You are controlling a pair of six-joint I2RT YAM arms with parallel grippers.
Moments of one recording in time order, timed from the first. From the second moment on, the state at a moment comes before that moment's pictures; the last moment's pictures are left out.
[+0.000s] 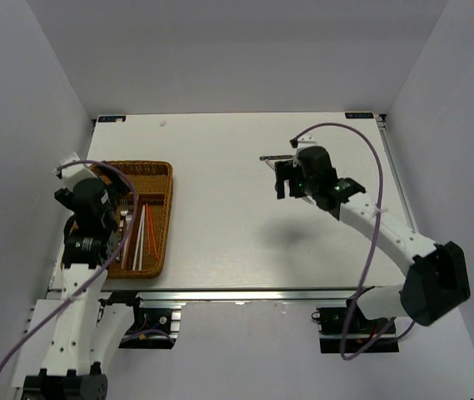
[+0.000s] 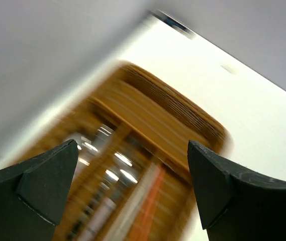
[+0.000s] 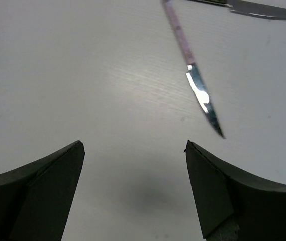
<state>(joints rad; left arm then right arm) -0.03 0.81 0.87 -0.36 -0.62 -0.33 0.63 1.28 1.00 -0.34 0.14 0.22</state>
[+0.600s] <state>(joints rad) -0.06 0.49 0.71 -0.51 0.13 -0.45 0.41 2.09 1.64 -0.48 -0.02 -0.24</state>
